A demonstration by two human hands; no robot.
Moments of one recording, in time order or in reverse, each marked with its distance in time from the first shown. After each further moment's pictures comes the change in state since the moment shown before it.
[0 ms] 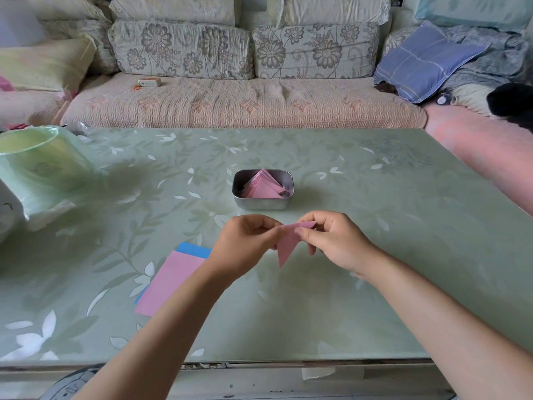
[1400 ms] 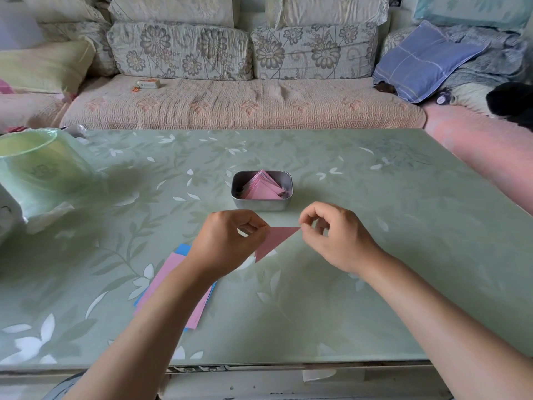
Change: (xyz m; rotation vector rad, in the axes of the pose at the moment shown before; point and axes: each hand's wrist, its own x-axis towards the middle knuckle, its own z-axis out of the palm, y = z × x) left_hand -0.005 0.005 -0.026 0.370 0.110 0.261; right_hand 0.003 0.003 -0.005 -0.404 0.184 -0.304
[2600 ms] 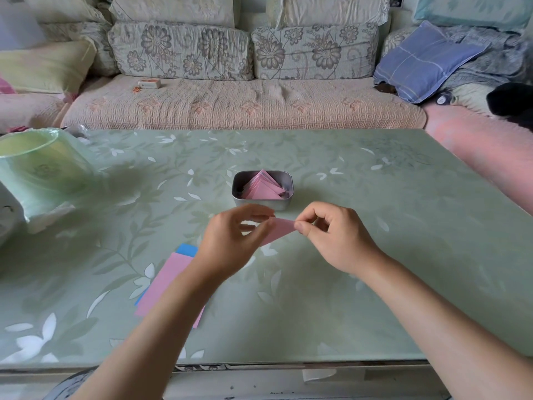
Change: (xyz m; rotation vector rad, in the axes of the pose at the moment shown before) left_hand 0.002 0.007 0.010 -0.173 0.079 -0.038; right_hand 0.000 -0.005 0.002 0.092 0.017 0.012
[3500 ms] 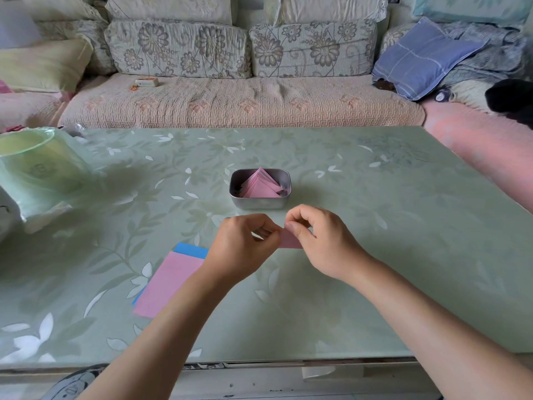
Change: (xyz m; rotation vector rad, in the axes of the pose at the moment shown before) left_hand -0.008 0.002 0.017 0.123 -0.048 0.036; right_hand -0.003 -0.018 0.013 -0.018 -0.051 -0.013
